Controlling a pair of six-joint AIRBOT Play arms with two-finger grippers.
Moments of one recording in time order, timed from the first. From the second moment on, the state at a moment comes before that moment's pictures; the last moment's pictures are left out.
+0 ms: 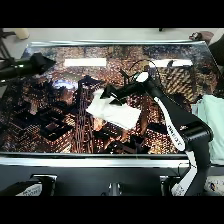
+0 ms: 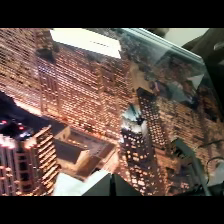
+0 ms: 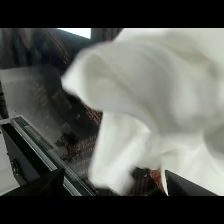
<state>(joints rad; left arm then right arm) 0.05 -1.21 1.40 0.76 -0.94 -1.37 0.32 -1.91 1.71 -0.60 1.19 1.54</state>
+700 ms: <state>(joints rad) 0.09 -1.13 1.32 0.90 -1.02 -1.38 0.10 -1.72 1.28 -0.92 1.34 1.57</state>
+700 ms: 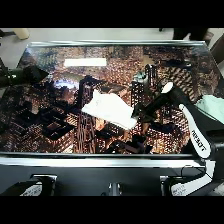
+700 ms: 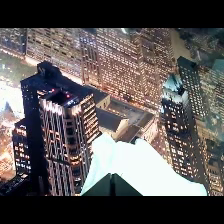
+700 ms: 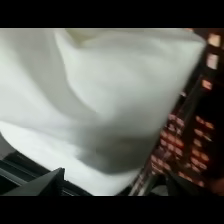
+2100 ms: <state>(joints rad) 0.09 -1.13 1.31 0.89 -1.02 -1.36 -0.95 -1.56 1.96 -0.98 1.75 1.68</state>
